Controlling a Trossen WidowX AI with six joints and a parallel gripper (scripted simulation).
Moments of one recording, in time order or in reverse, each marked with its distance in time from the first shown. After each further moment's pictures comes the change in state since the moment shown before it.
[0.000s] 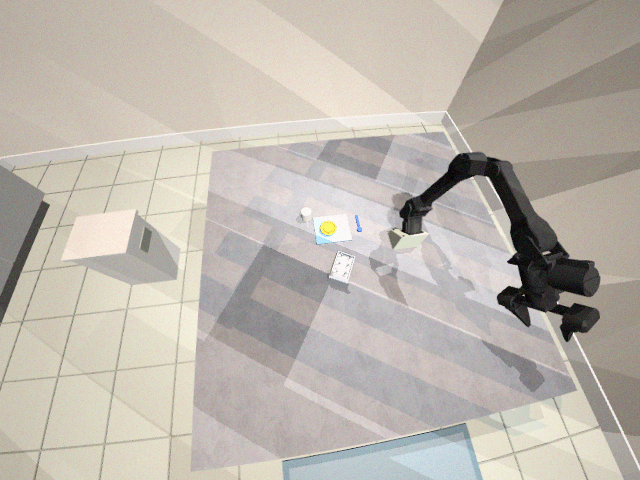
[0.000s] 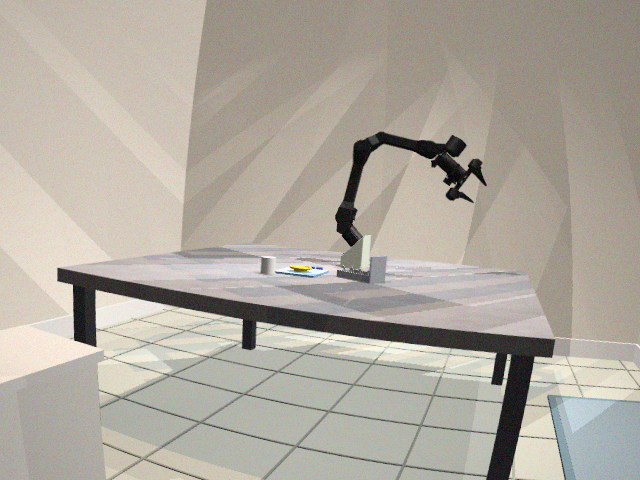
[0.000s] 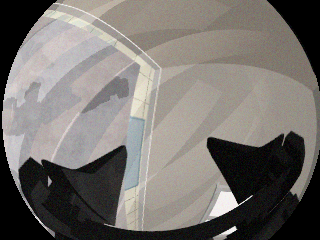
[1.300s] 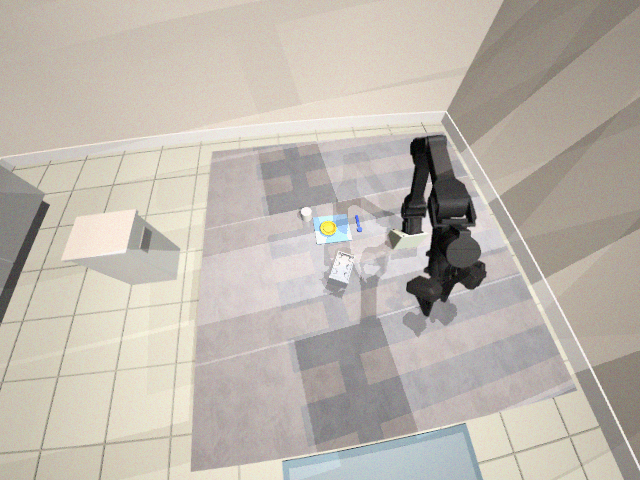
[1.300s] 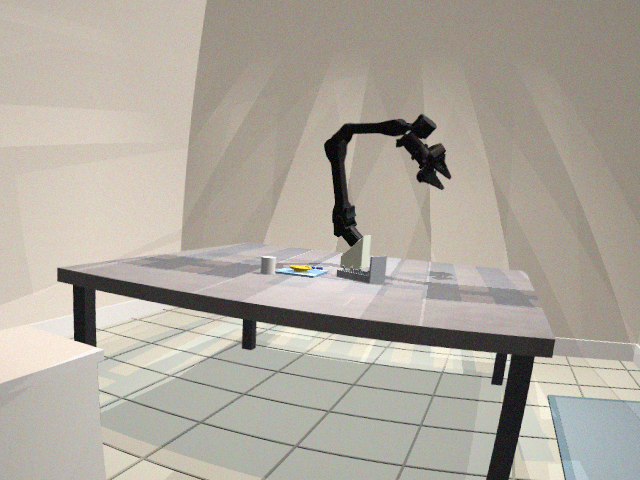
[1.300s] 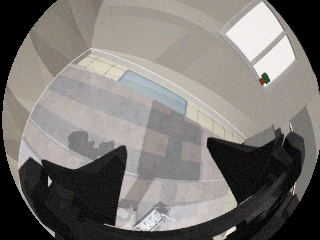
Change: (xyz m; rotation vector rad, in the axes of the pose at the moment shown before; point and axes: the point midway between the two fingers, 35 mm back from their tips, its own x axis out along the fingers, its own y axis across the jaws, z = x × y) arm -0.177 0.094 -0.202 1.240 0.460 -0.036
